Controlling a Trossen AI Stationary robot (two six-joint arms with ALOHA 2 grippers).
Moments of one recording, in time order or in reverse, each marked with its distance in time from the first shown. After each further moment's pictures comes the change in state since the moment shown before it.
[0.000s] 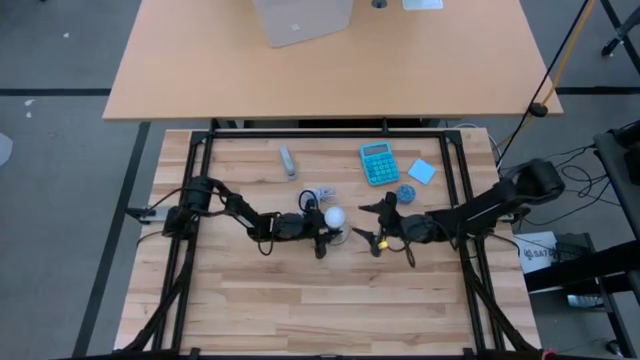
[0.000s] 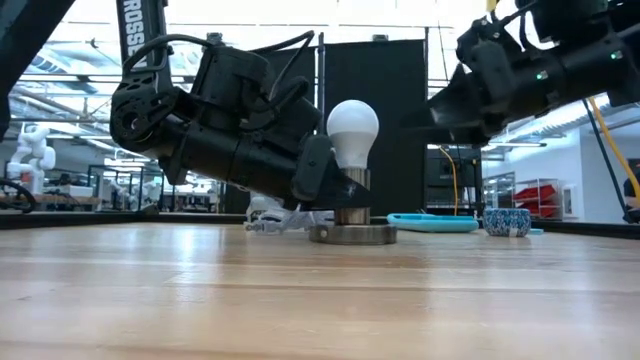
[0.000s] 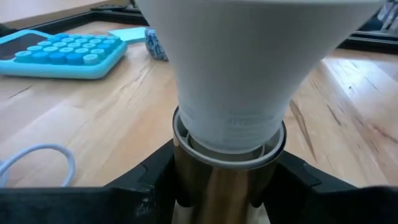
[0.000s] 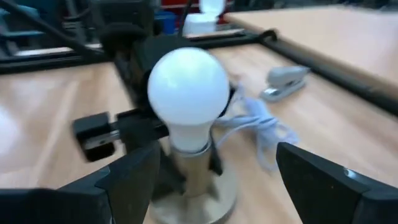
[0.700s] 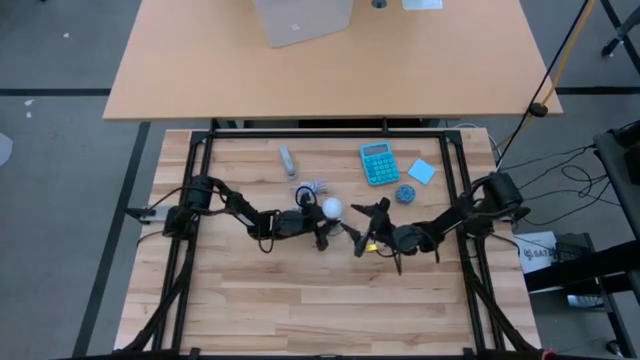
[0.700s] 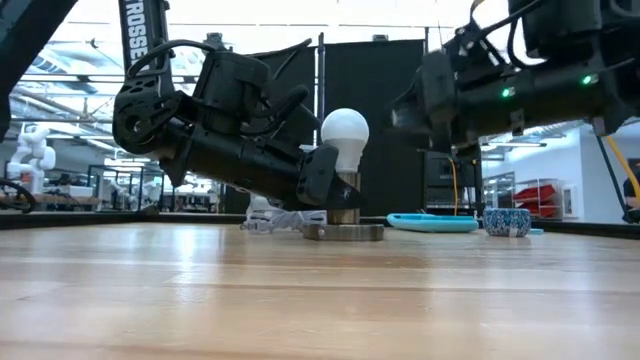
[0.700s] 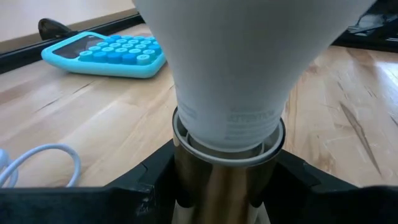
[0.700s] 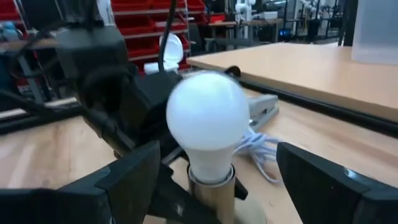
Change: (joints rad) left arm 0.012 0.000 -0.001 0.004 -0.115 -0.005; right arm 0.043 0.382 0.081 0.497 0.253 -0.002
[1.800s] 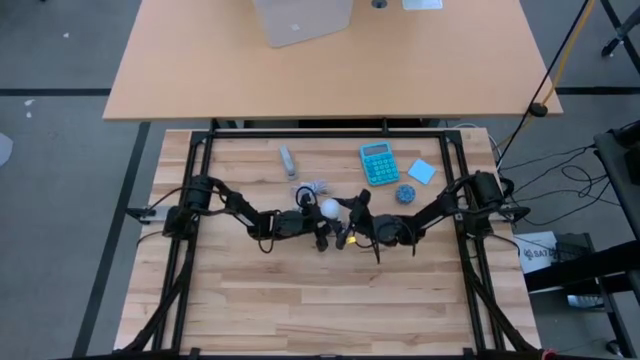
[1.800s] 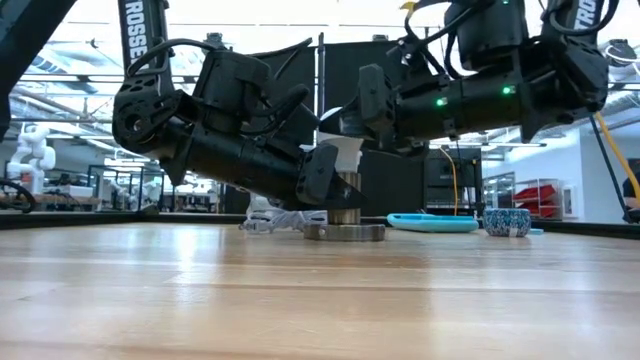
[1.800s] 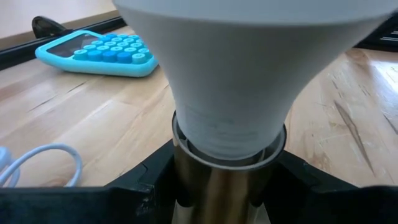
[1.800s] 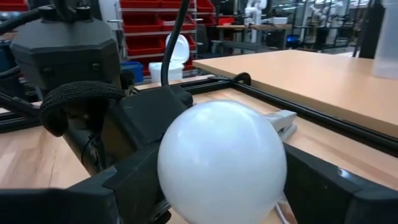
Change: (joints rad) left arm -0.002 -0.002 0.002 -0.008 0.014 -0.004; right arm -0.131 0.116 0.181 -0.030 -0.172 -0.088
